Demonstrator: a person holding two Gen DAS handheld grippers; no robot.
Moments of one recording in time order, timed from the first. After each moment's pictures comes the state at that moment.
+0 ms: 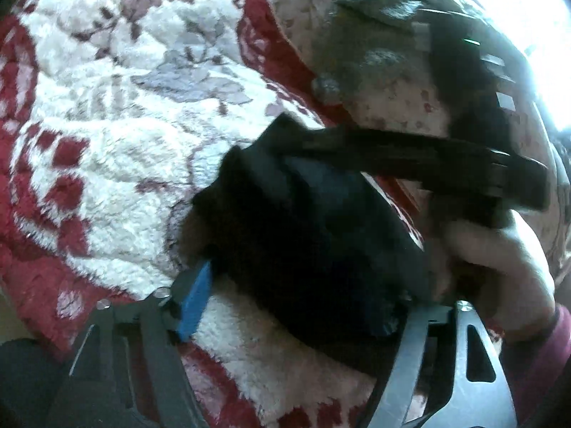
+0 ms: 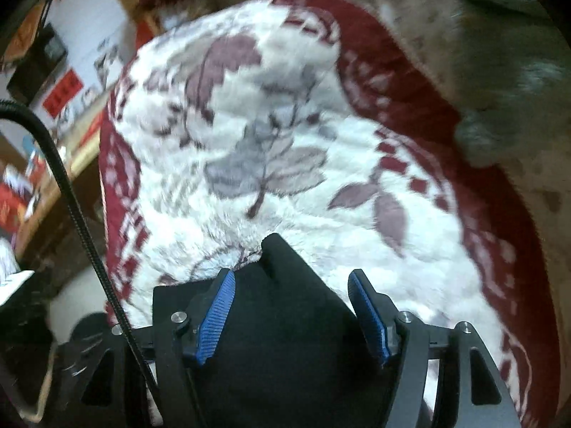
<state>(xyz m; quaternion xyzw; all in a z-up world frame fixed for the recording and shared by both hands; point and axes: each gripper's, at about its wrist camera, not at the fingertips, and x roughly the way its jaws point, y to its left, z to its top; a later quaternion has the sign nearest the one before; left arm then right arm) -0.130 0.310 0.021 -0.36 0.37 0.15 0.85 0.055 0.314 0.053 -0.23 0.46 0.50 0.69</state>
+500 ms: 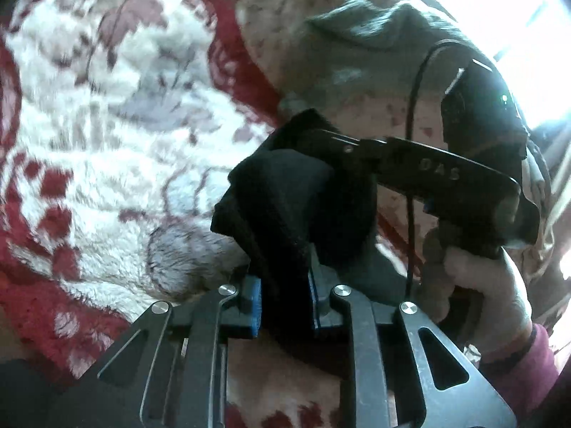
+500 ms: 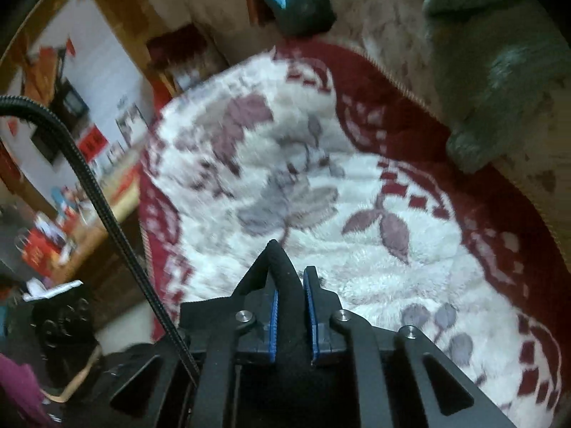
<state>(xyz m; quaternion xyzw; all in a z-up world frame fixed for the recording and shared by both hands) -0.138 0.304 0.050 -0.35 0.32 0.11 0.88 0.050 0.261 0.099 -0.08 0.42 0.55 0.72</state>
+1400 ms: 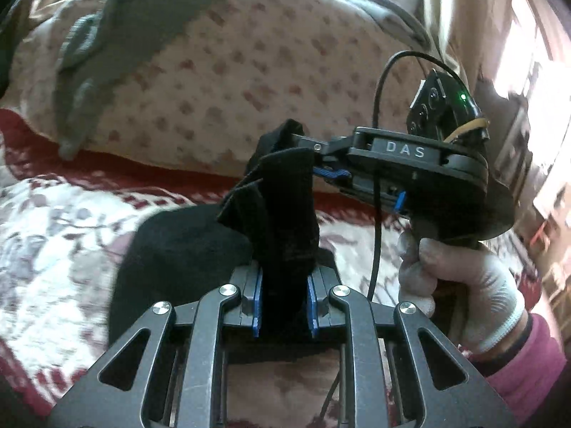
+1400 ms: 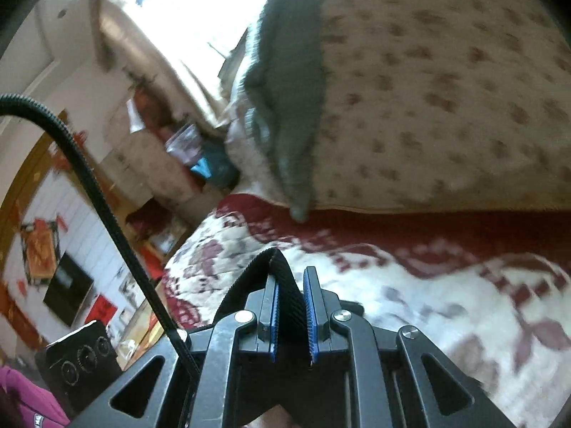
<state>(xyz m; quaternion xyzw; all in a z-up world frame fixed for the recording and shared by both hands) -0.083 0.014 0.116 -0.11 0.35 -0.12 0.92 0.008 -0.118 0.140 0.21 0.32 0.41 0.83</state>
